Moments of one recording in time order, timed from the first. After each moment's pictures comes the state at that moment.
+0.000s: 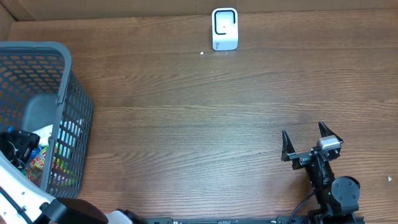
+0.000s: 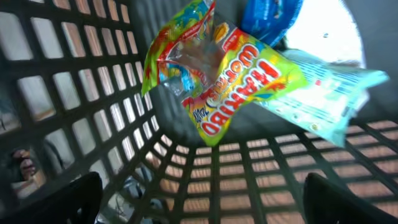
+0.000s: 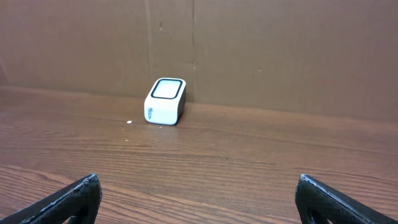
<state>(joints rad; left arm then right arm) 0.91 1.54 1.59 -1.49 -0.15 -0.44 0.14 0.01 0.02 -0.03 -0.08 0.00</state>
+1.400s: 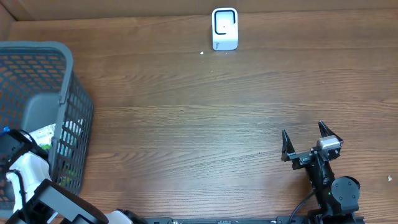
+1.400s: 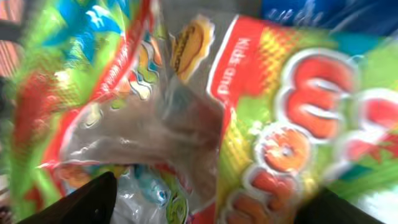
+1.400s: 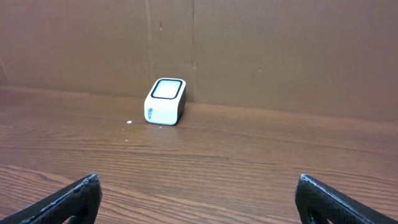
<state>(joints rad) 0.90 1.54 0.88 -0.62 -0.28 -0.28 0.14 0.01 0.02 -0.03 -0.08 0.00</state>
